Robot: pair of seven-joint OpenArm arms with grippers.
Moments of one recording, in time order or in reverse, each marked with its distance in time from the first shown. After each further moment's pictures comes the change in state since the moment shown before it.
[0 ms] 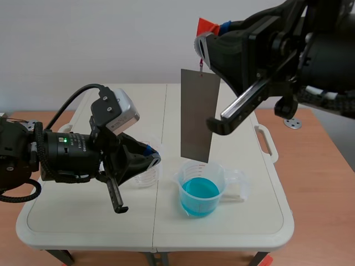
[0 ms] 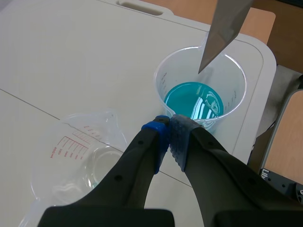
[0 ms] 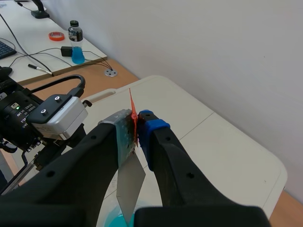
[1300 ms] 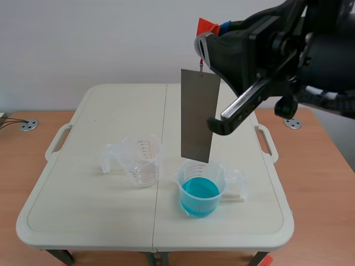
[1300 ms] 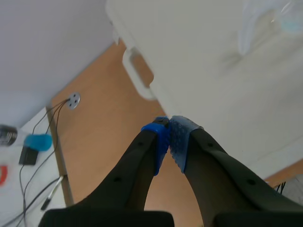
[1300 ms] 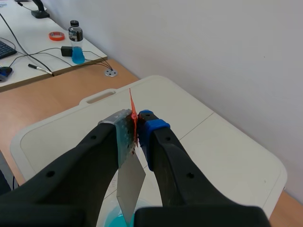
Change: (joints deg) left arm 48.3 -16.4 -40.7 13.5 0.4 30.2 -14.9; right arm 0.0 0.0 0.0 0.0 0.0 0.0 0.0
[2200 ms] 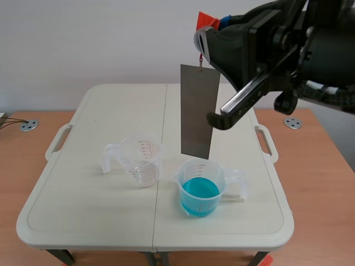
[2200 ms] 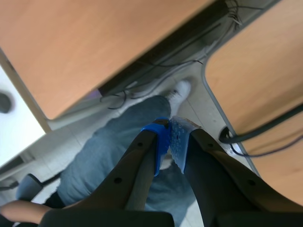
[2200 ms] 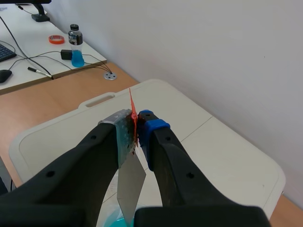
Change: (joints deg) left arm 30.8 0.5 -3.5 -7.0 0.0 2.3 -0.3; right arm 0.7 0.0 0.0 0.0 0.2 0.0 0.3
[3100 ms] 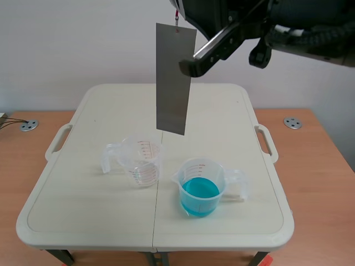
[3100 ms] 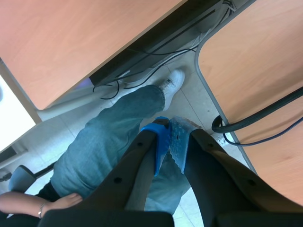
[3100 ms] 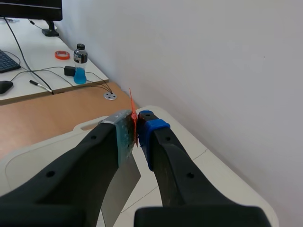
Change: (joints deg) left arm 0.0 0.1 0.1 0.1 0.0 -1.7 3.0; right arm 13.6 0.0 -6.0 -4.7 1.0 -1.2 -3.1
